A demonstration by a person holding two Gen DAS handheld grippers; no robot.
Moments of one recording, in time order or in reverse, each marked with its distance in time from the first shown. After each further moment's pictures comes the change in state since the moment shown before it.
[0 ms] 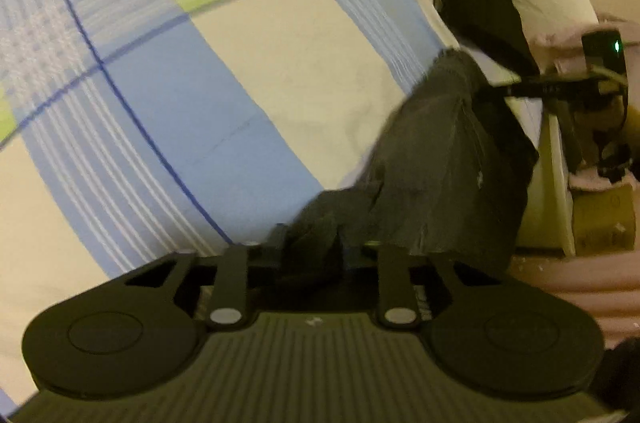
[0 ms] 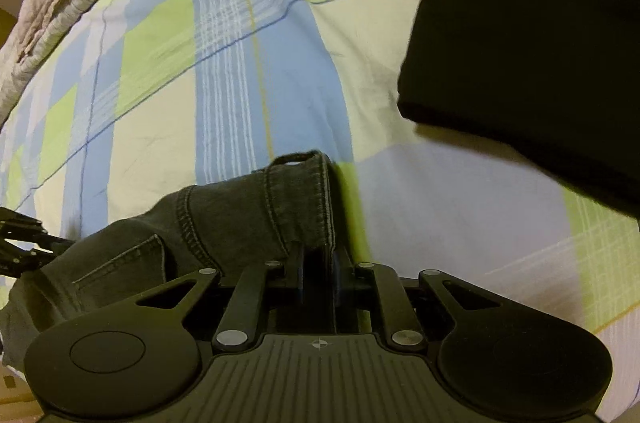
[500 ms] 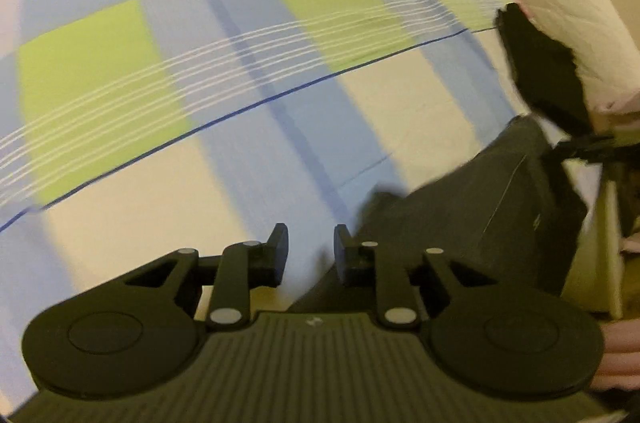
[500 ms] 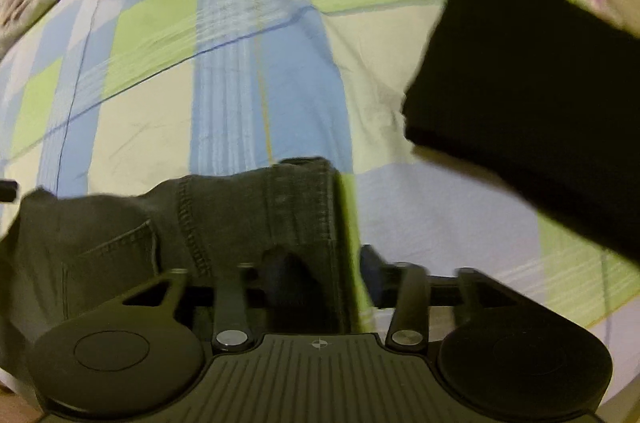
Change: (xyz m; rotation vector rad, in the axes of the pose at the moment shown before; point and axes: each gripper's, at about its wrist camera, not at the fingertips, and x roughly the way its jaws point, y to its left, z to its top) left arm -0.075 0.028 -0.049 -0.122 -0.155 0.237; right arm -0.008 0.041 -0.003 -0.133 -0.024 -0.151
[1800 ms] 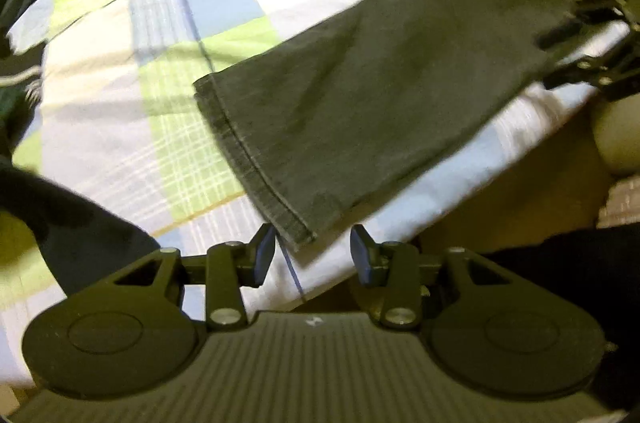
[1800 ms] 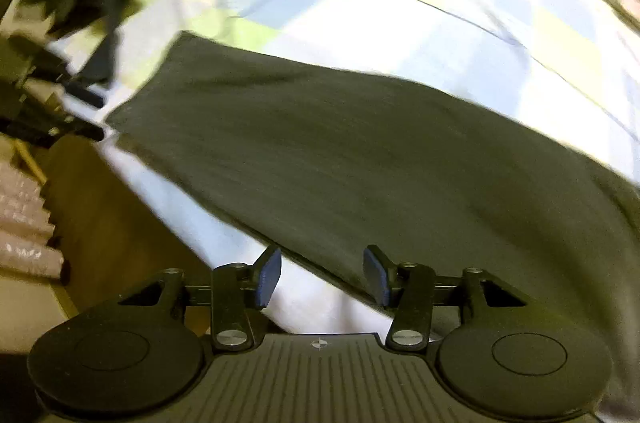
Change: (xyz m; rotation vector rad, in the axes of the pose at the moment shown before) left arm -0.240 0.219 -0.439 0.074 0.016 0.298; right arm -0.005 0.567 -0.272 -0.766 -0.039 0.245
